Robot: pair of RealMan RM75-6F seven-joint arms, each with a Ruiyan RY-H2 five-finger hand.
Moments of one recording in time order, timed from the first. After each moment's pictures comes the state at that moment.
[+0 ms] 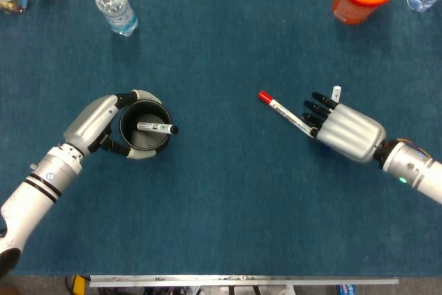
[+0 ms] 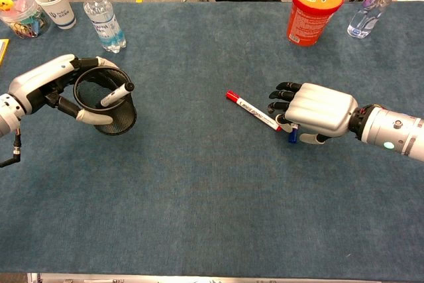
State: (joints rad) left arm -0.53 -1.31 0.01 -1.58 1.51 1.02 -0.67; right arm 0.68 -1.50 -0.16 -1.20 -1.79 0.99 -0.26
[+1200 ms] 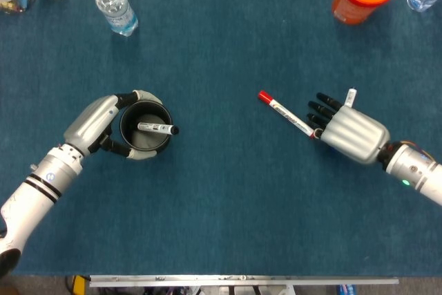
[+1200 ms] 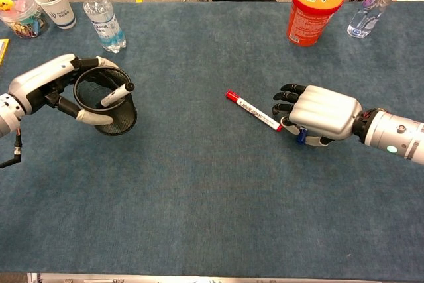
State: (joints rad) left arm -0.53 -1.31 0.01 -1.58 1.52 1.02 -0.67; right arm 0.65 -1.52 -0.16 -1.17 -1.79 1.02 -0.26
